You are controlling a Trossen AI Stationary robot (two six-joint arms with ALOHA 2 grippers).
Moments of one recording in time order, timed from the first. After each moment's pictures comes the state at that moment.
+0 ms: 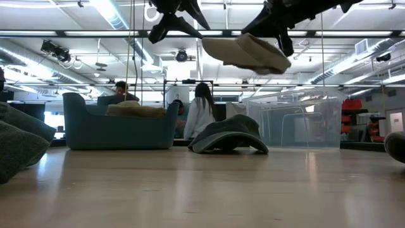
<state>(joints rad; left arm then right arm) 0.06 1.49 1.34 -0.46 -0.17 -0.83 -0.10 1.11 0.81 0.01 0.16 0.67</state>
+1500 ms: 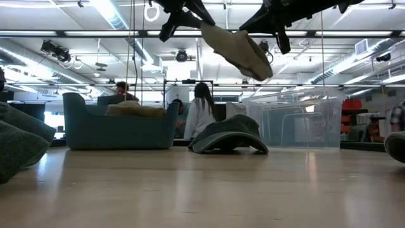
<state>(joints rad) 0.11 1.49 1.34 -0.35 -0.13 -0.66 -0.12 1.11 0.81 0.07 0.16 0.64</state>
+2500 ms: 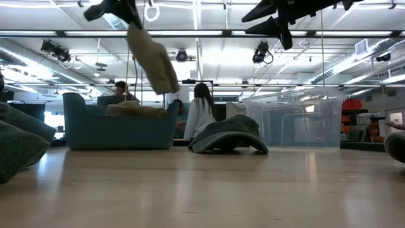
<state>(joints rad) 0.11 1.16 1.34 -0.99 -0.49 -0.97 -0.12 1.07 0.81 0.03 0.17 0.51</state>
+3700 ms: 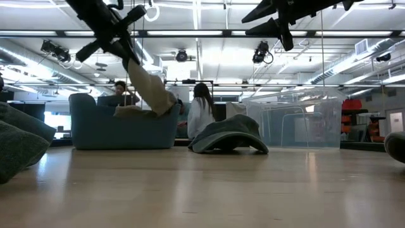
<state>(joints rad) 0.07 1.05 0.86 -0.58 -0.61 -1.23 -0.13 1.07 0.81 0.03 0.17 0.57</state>
